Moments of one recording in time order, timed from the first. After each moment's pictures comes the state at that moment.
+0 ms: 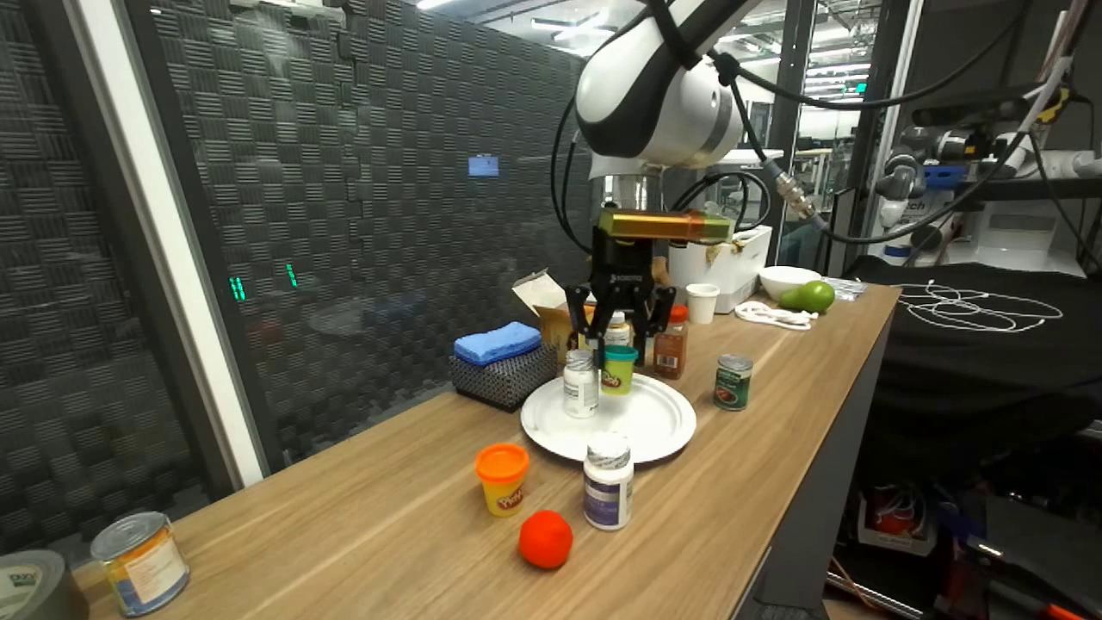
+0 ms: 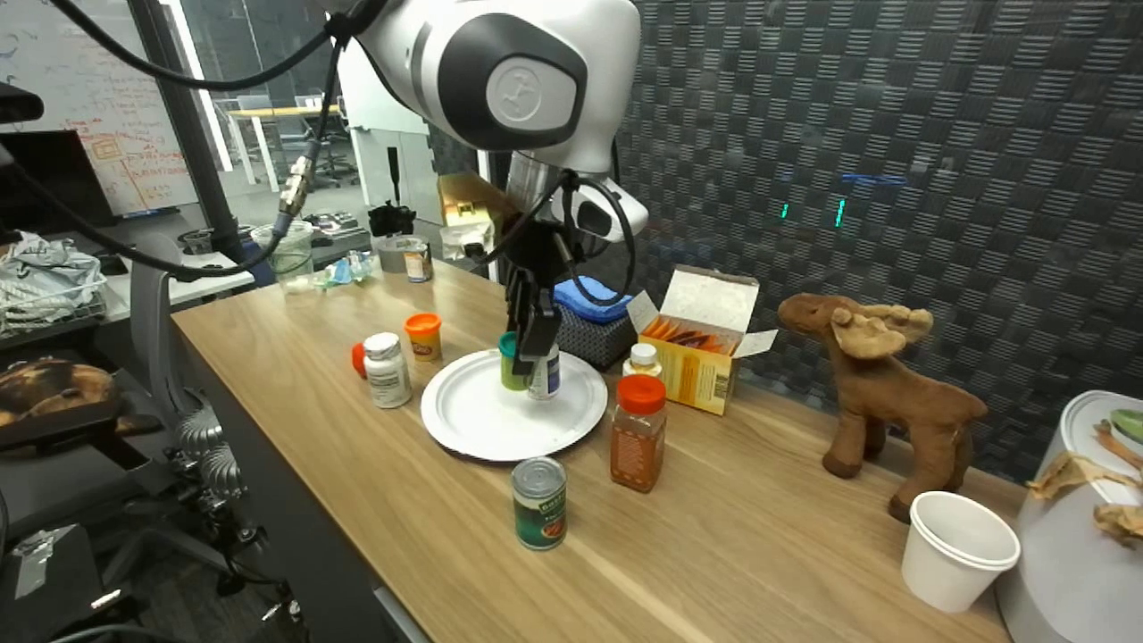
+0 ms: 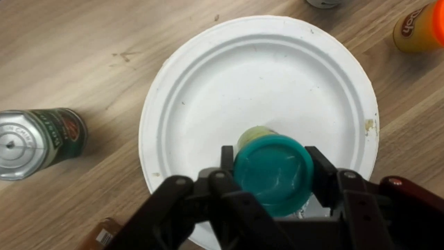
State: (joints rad) arm -0.03 0.38 -0.03 -1.88 0.22 2.11 0.35
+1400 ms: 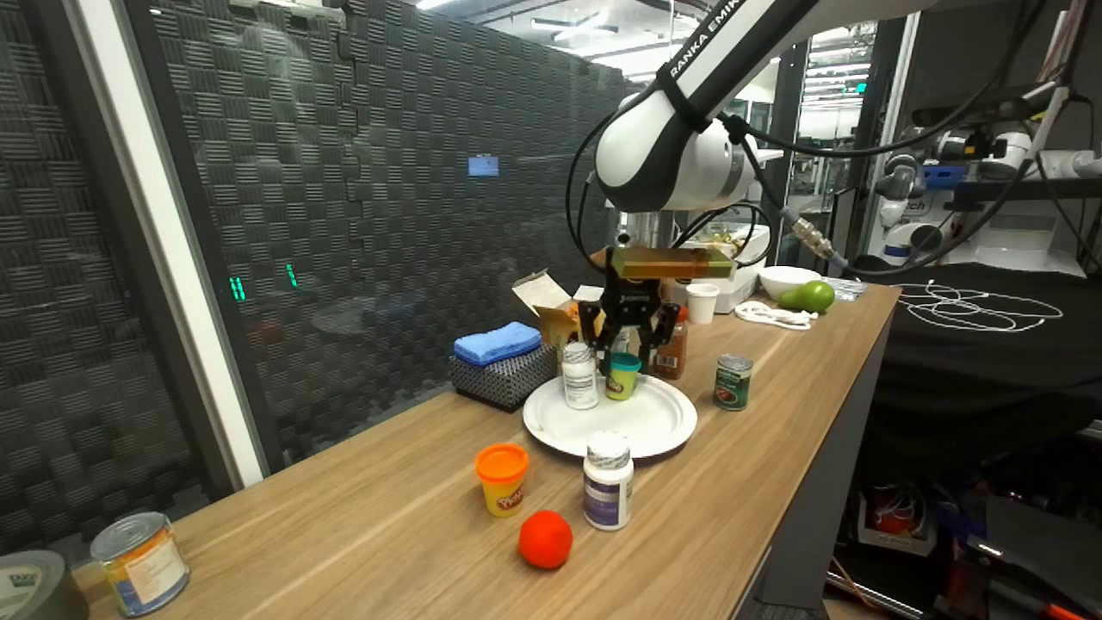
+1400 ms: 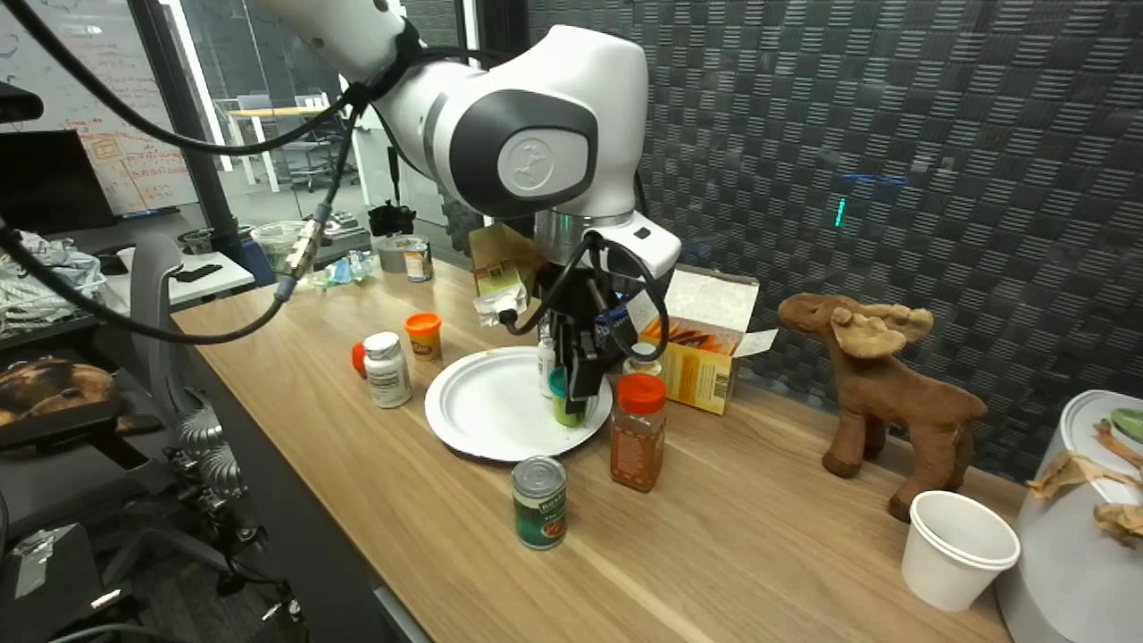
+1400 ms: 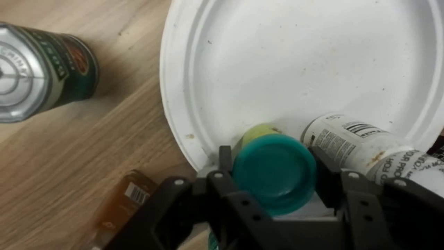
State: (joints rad) arm -0.03 0.43 -0.07 -1.94 0.17 2.36 0.35
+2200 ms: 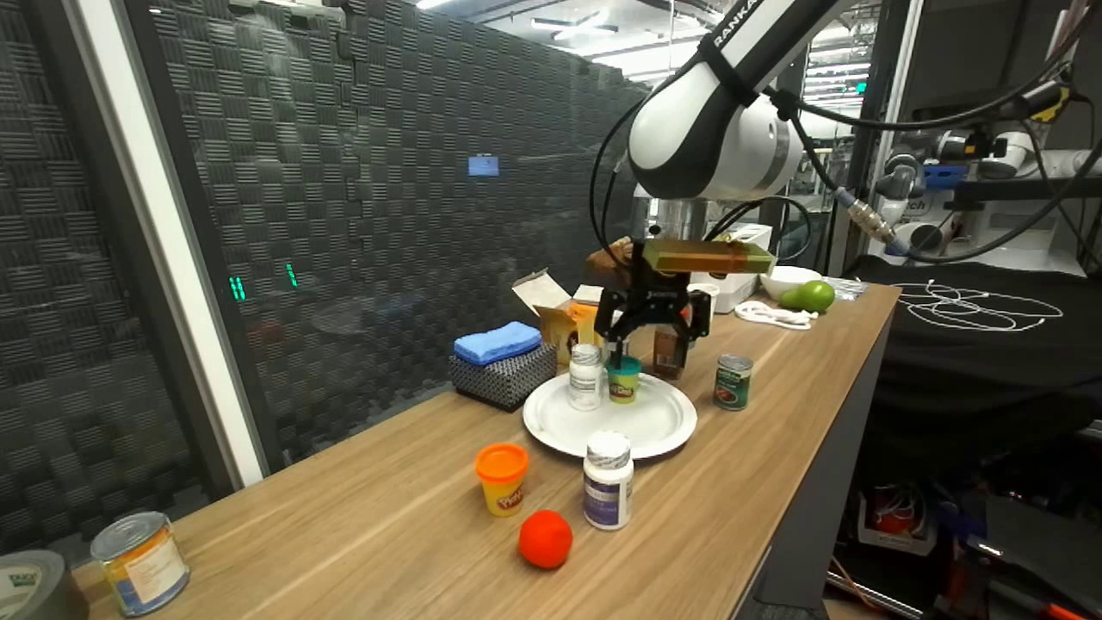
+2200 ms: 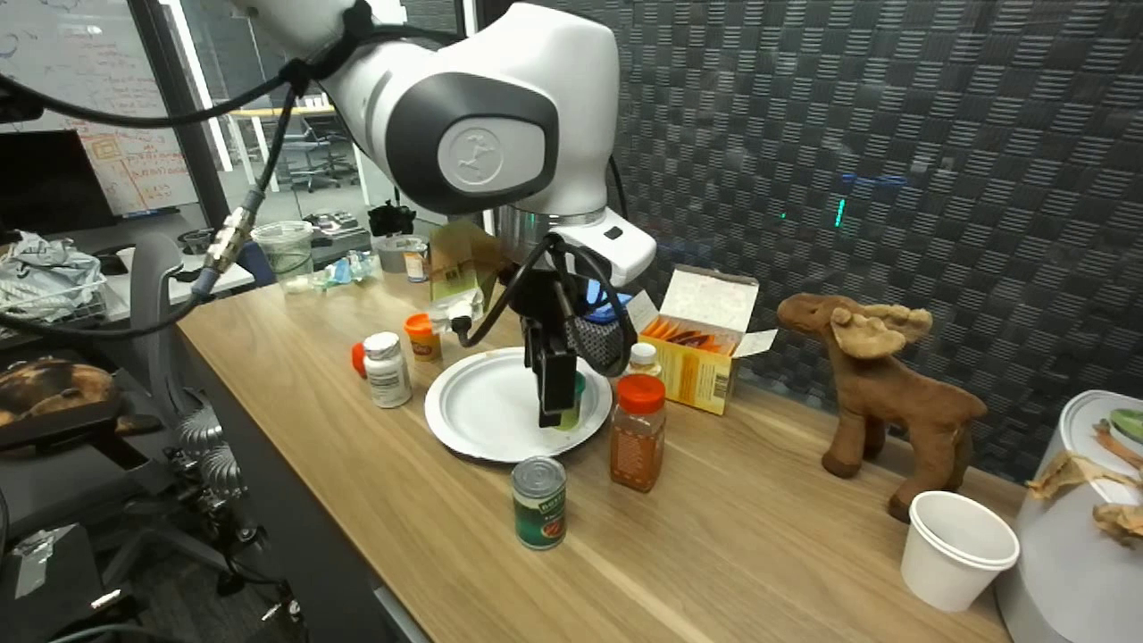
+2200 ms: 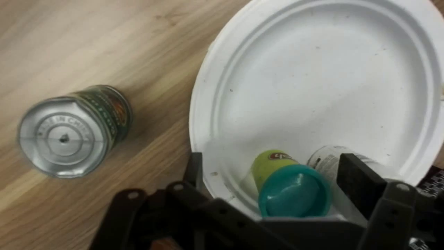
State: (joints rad) arm -0.03 0.30 -0.07 -2.10 0.21 2.40 0.31
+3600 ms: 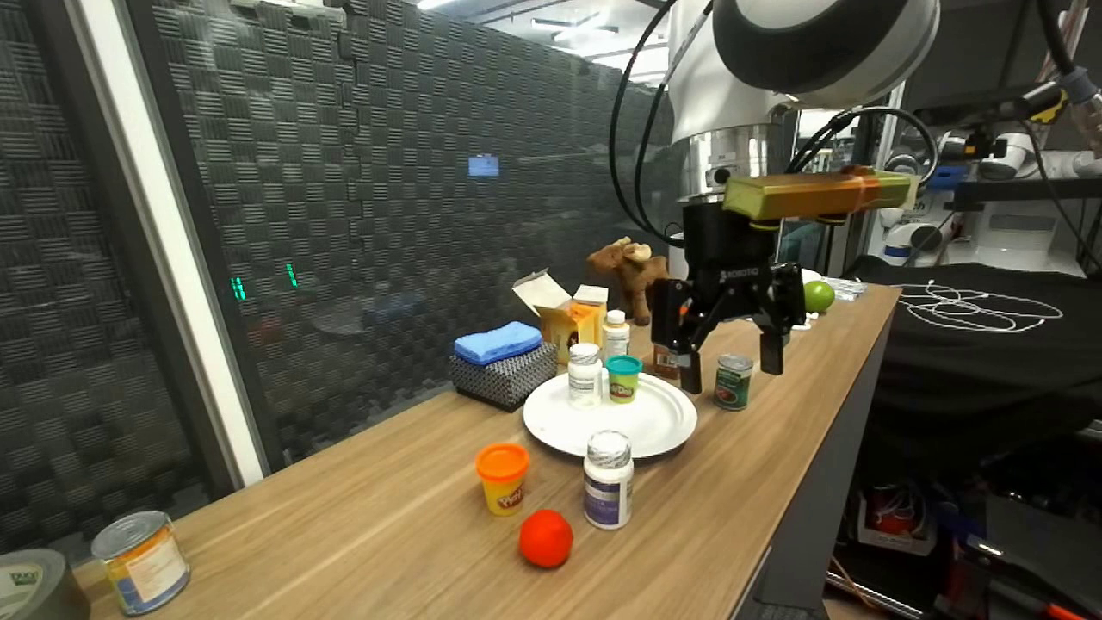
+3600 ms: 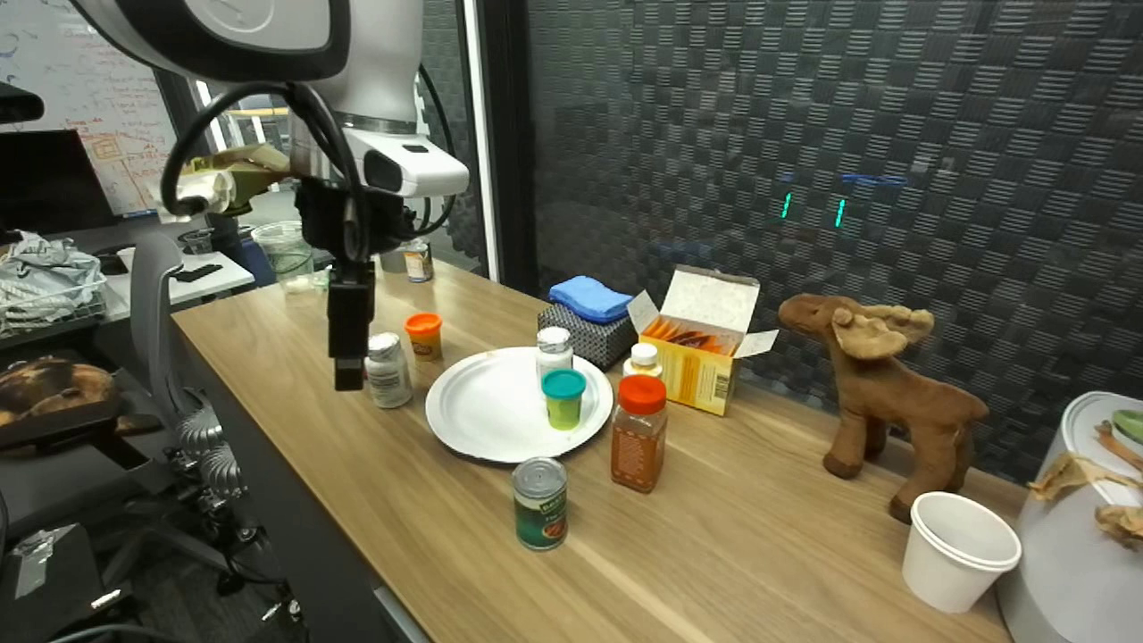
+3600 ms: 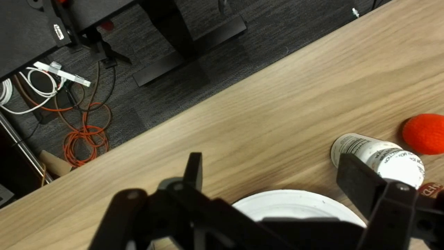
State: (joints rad) arm 0.04 -0.09 0.04 -2.39 0.10 2.13 0.47
